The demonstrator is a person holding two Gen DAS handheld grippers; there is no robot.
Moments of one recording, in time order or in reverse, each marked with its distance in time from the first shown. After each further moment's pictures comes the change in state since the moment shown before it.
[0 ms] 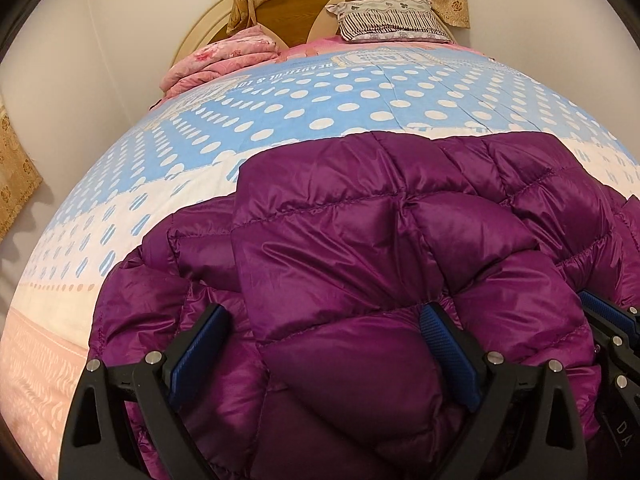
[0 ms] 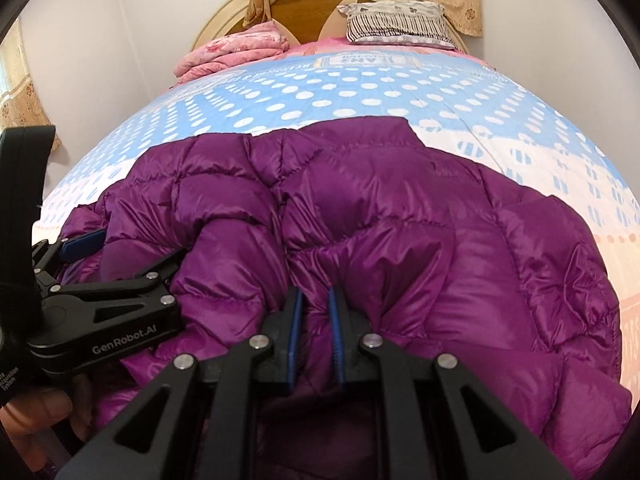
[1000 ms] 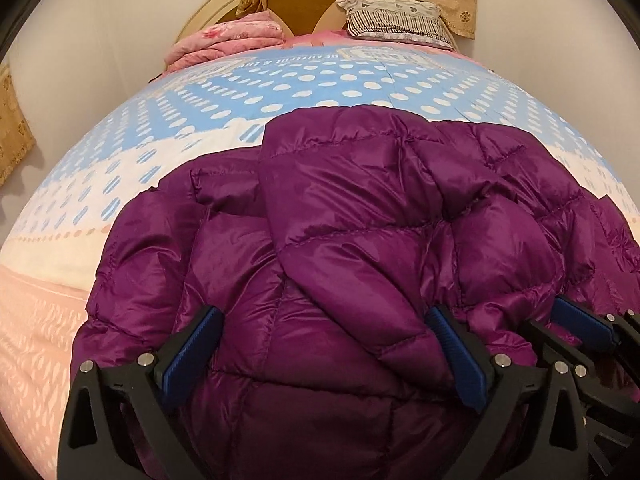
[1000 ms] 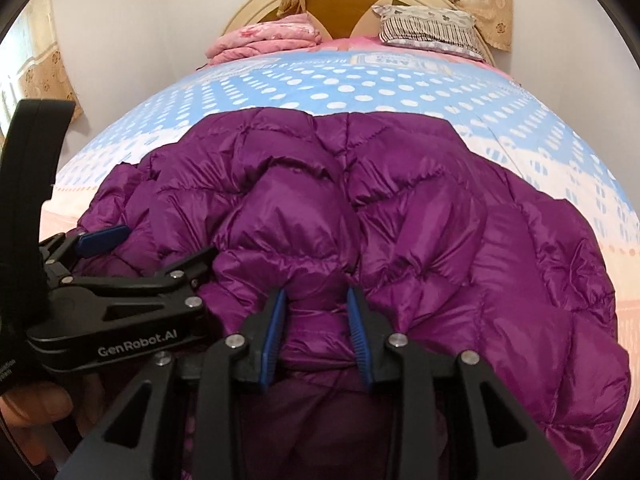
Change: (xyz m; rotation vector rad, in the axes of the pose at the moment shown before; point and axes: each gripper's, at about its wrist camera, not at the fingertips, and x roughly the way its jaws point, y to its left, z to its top) left arm -0.021 0.019 -0.030 -0.088 0.025 -0.079; right arm -0.013 0.033 -0.018 -0.108 0.015 0.026
